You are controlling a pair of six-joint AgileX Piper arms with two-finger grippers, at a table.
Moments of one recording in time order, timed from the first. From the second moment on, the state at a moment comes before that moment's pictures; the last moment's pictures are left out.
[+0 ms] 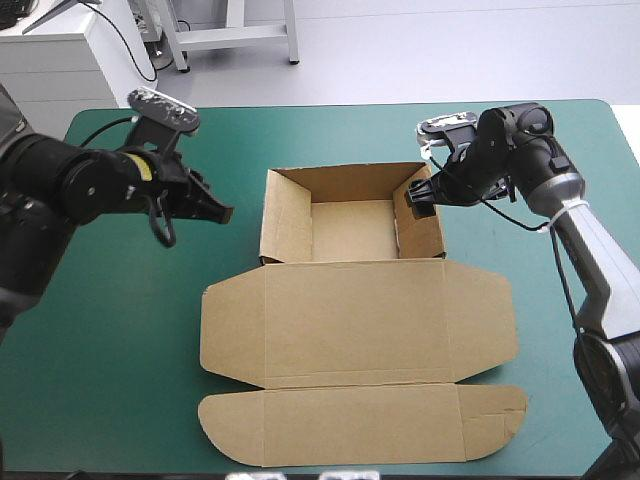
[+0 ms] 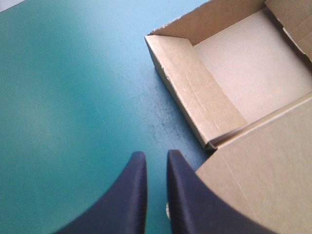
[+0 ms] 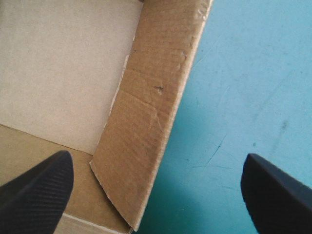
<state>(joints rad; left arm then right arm) -0.45 1.34 -1.67 0.07 1.25 0.07 0.26 1.74 -1.74 0.09 1.24 -0.07</state>
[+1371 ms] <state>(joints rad) -0.45 0.74 -0.75 0.07 1.25 0.10 0.26 1.95 -1.74 0.10 1.18 -0.03</state>
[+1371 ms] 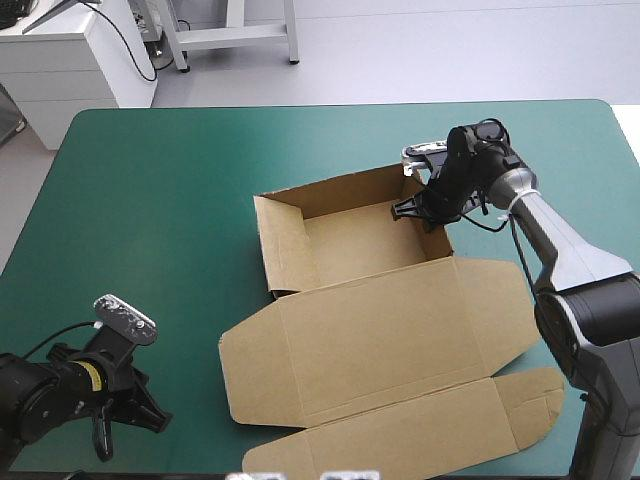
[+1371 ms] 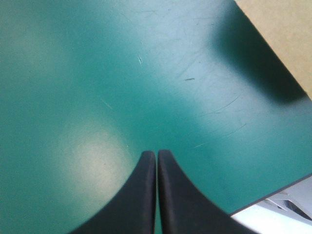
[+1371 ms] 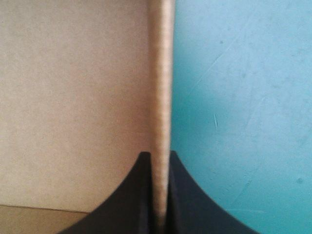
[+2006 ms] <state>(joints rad) -0.45 0.73 -0.75 0.08 1.25 0.10 0.11 1.92 -1.76 -0.09 1.14 -0.08</state>
